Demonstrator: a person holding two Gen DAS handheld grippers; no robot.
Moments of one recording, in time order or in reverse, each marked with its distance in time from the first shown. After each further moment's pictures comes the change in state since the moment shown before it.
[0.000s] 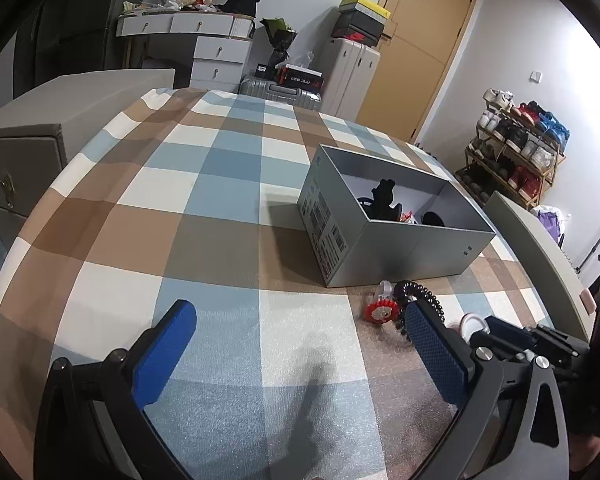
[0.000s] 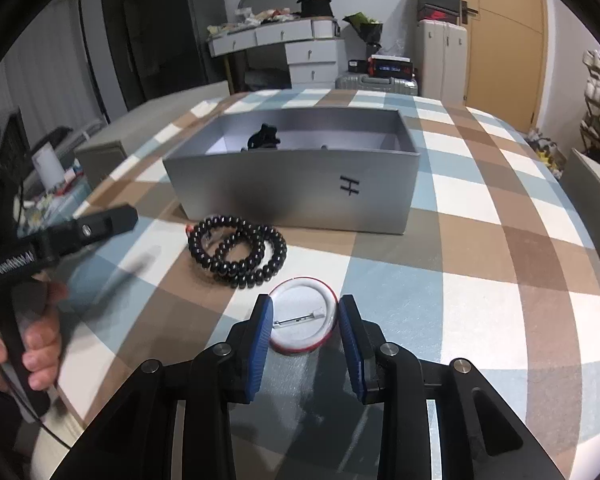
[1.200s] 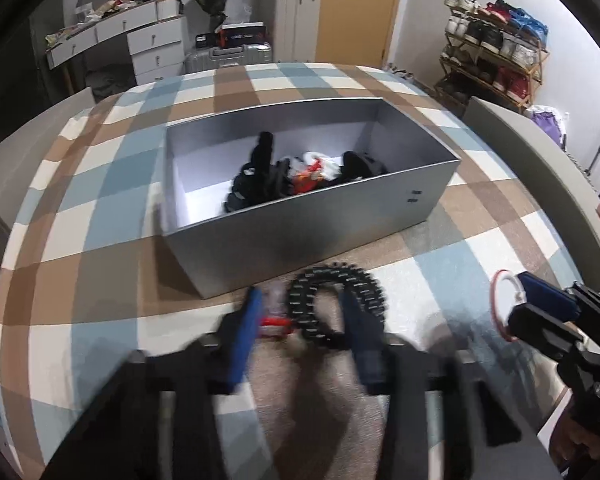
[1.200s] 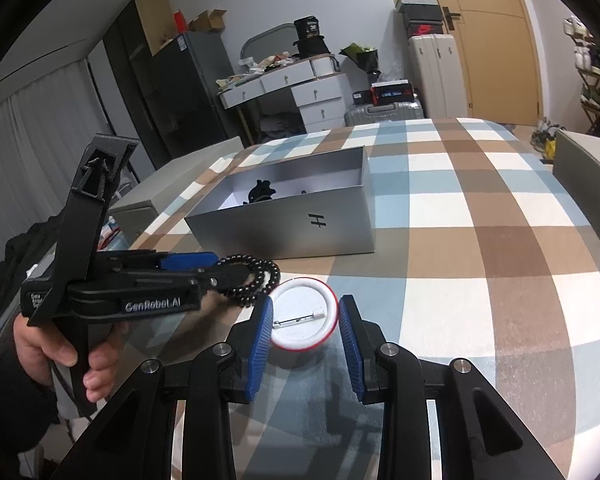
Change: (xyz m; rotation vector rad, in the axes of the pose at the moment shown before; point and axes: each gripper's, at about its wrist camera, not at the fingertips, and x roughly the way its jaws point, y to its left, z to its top) left arm 0.039 -0.083 0.010 0.265 0.211 0.068; right arm -0.040 -0.039 -0.015 0.107 -0.143 0.140
